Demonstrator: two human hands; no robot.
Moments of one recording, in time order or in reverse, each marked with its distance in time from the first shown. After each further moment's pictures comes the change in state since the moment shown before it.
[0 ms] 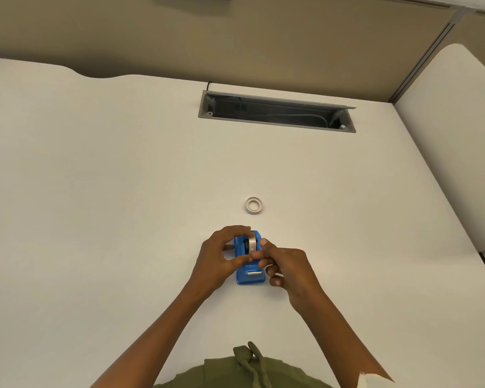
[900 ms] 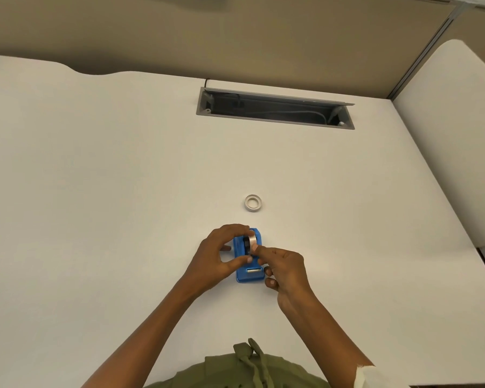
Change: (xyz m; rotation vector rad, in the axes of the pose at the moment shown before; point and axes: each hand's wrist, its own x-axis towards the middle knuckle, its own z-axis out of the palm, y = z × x) left_hand -0.001 -0.005 -0.009 0.066 -0.116 0.052; right_hand -0.001 0.007 0.016 0.077 0.159 0.026
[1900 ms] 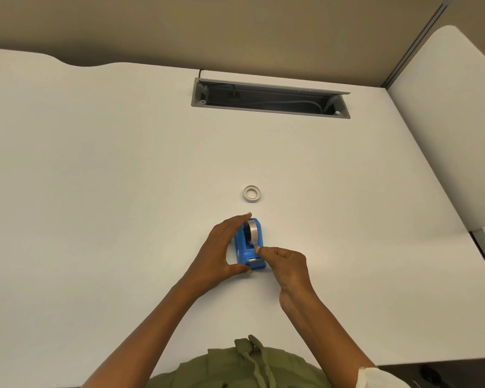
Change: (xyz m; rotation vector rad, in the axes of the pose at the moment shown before) left_hand -0.009 -0.017 0.004 0.168 -0.114 0.039; right_hand -0.009 0.018 -0.001 0.041 0.065 -0.066
